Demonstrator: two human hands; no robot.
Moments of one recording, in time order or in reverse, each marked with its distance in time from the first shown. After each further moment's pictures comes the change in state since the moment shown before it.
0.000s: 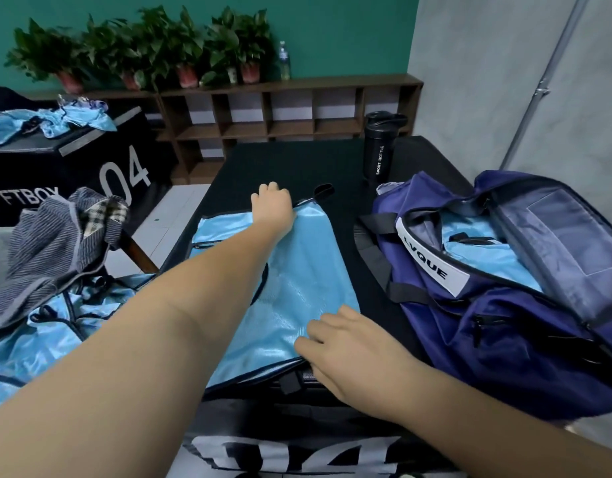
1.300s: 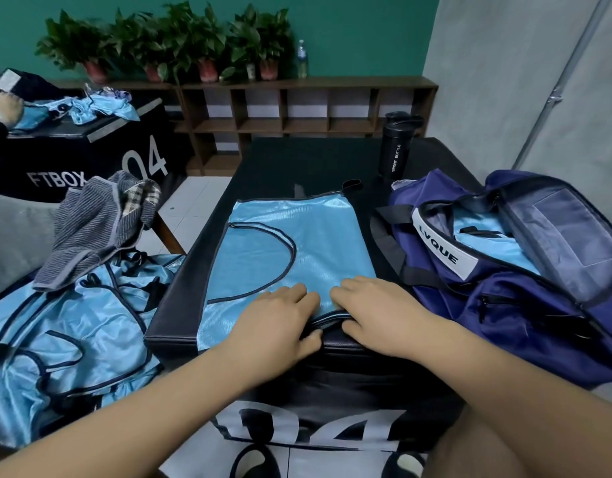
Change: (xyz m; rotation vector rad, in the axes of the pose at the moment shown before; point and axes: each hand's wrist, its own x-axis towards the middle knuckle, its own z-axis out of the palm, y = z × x) left_hand -0.310 -0.028 -0.108 -0.153 -0.078 0.486; right_hand 0.012 0.011 -0.023 0.124 -0.262 0.220
